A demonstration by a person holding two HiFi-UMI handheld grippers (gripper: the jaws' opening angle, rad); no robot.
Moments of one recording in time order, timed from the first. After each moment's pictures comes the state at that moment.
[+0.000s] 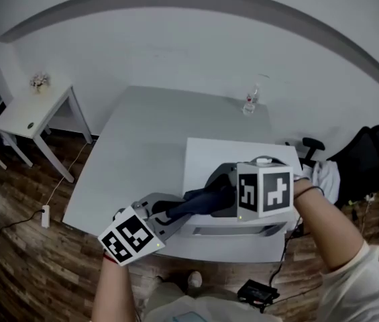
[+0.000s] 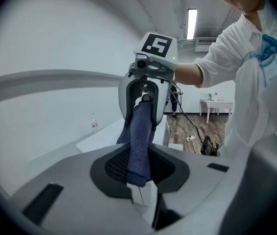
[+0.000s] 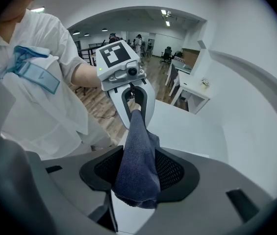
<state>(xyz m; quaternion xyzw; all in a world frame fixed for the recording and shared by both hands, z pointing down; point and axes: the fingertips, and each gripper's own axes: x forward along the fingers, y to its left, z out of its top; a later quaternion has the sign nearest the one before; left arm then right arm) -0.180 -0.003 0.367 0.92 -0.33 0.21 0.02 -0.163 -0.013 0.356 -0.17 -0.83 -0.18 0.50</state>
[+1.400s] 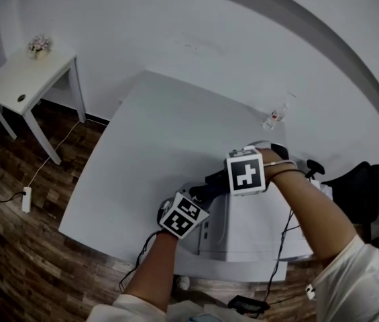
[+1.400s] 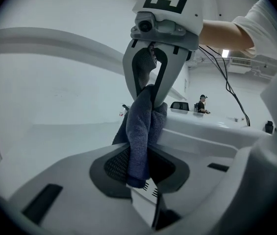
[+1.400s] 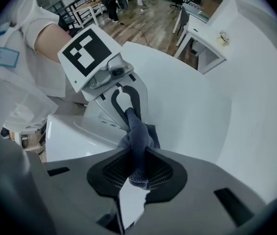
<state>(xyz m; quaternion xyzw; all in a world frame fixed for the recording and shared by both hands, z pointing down) -0.266 -0.178 0.499 0.88 -0.43 0.12 0.13 -0.261 -0.190 0.454 -0.15 -0.62 -0.23 0.74</state>
